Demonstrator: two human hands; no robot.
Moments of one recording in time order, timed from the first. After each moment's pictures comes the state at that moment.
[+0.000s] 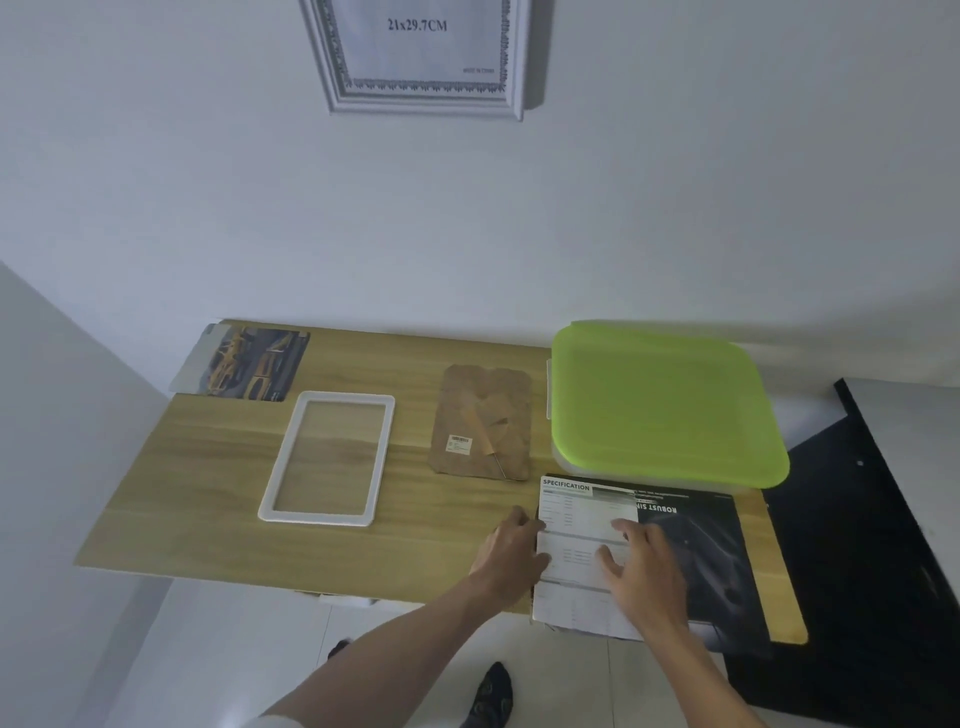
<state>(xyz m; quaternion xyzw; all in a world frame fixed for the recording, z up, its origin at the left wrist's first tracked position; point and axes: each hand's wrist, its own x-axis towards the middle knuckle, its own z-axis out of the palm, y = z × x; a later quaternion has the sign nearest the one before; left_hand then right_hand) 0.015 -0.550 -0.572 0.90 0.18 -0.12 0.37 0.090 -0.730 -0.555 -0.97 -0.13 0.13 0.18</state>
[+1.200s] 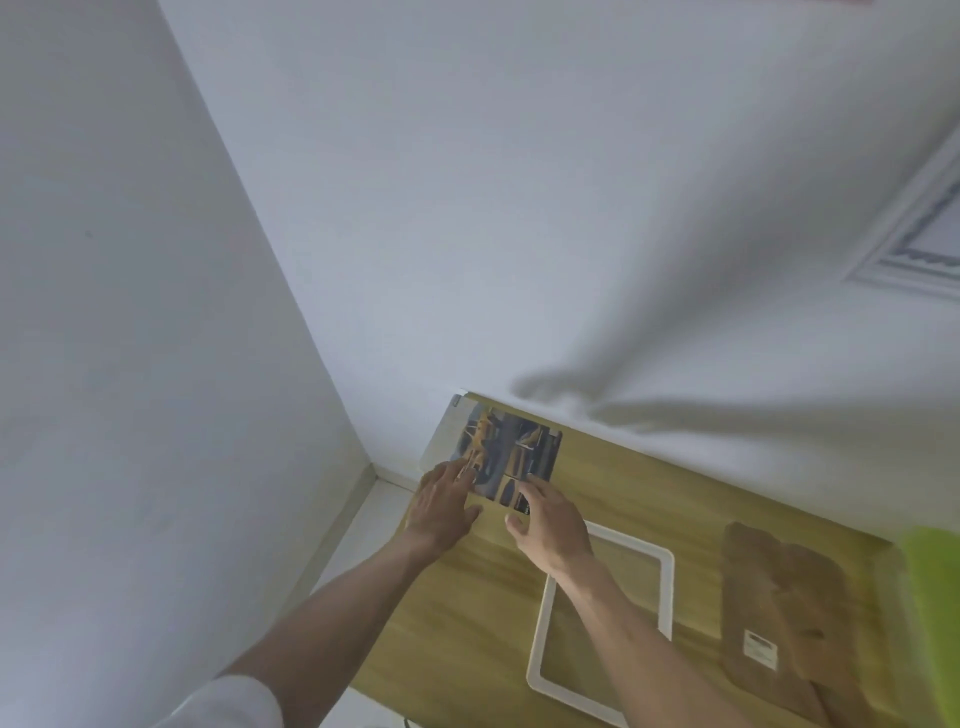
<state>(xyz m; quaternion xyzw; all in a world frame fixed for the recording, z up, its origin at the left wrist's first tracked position) -0.109 -0.036 -0.561 0.93 0.31 0.00 0.19 0.015 -0.172 -0.546 -0.86 -0.45 0.21 0.14</state>
